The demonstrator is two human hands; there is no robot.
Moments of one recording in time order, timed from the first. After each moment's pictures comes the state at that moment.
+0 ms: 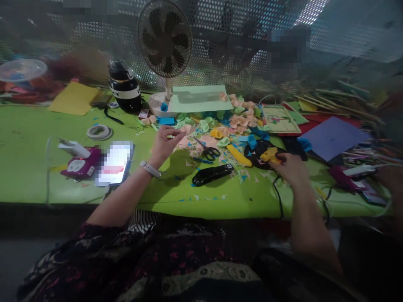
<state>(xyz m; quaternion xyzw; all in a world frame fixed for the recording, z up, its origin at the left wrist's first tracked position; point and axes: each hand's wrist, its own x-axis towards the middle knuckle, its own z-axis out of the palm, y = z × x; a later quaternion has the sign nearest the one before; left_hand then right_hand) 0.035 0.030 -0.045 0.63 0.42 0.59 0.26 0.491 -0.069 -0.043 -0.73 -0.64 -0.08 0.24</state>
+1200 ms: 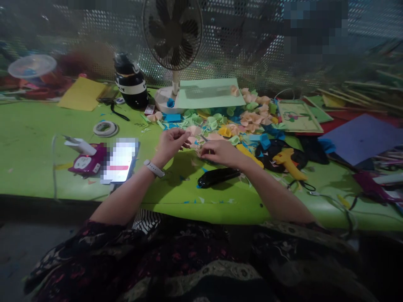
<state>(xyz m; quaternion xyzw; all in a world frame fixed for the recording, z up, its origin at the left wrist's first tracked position) 0.039 0.012 -0.029 0.56 0.46 0.50 0.48 0.250 -0.001 0.007 -0.40 -0.89 0.20 0.09</state>
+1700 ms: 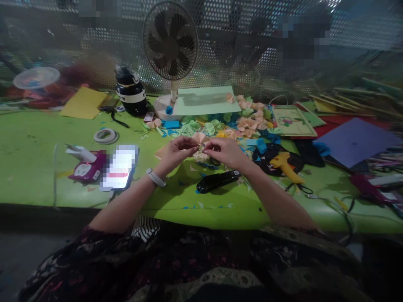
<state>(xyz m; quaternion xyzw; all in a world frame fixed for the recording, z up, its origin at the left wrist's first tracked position) 0.050 0.001 -0.033 0.58 0.34 0.49 0.56 0.254 -0.008 0.016 -0.48 -0.80 0.24 0.27</state>
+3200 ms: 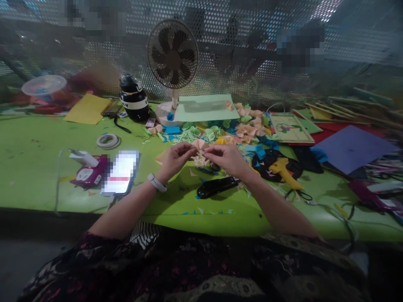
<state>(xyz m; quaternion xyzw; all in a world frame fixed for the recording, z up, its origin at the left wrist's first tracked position) 0.053 0.000 -0.036 0.60 0.34 0.52 0.51 0.248 -0.021 0.024 -0.49 -0.75 0.31 0.32</state>
